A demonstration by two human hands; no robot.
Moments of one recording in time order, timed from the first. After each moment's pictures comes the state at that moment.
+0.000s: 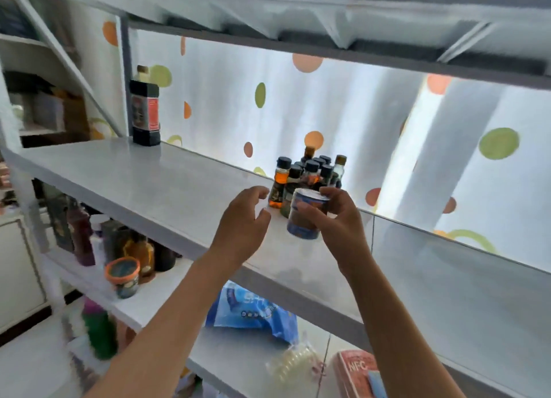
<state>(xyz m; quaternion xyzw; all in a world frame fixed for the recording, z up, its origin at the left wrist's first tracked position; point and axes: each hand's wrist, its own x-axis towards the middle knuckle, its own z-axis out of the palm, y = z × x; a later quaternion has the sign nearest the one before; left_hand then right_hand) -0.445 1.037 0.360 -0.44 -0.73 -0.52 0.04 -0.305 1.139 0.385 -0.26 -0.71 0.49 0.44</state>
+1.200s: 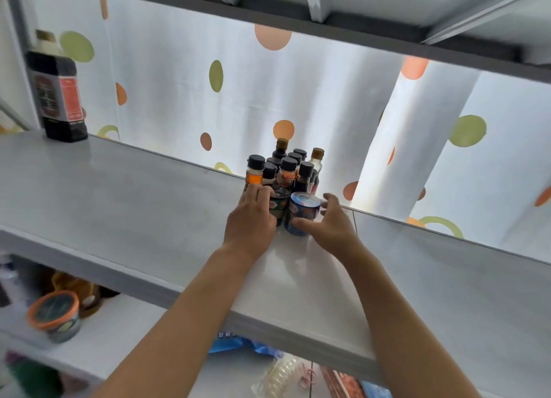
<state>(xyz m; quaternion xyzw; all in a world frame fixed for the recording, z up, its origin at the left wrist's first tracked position) -0.478 1.148 0.340 -0.54 -0.74 -0.39 0.10 -0.332 1.225 0.370 -0.44 -0.80 0.28 0.30</state>
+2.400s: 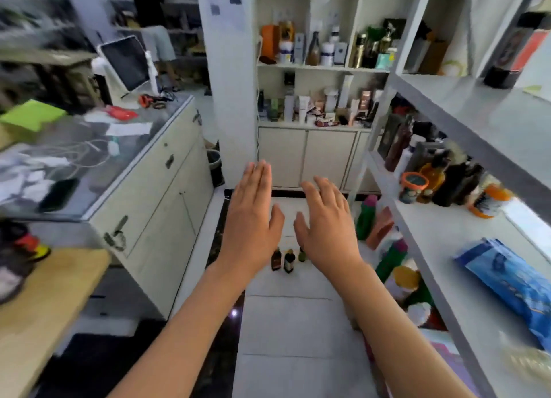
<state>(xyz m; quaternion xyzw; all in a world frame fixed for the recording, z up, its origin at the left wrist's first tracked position) -0.227 0.620 0.254 0.00 -0.92 -0.26 0.30 -0.265 0.759 0.262 0.24 -0.93 0.20 0.17</state>
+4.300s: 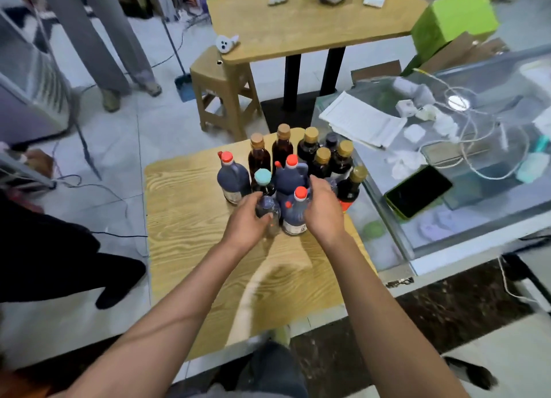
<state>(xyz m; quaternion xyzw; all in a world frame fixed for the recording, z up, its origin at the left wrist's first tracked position) -0.003 -0.063 0.028 0.66 -0.62 -0.37 0.22 -0.179 -0.077 0.039 0.62 -0.72 0.20 -0.23</state>
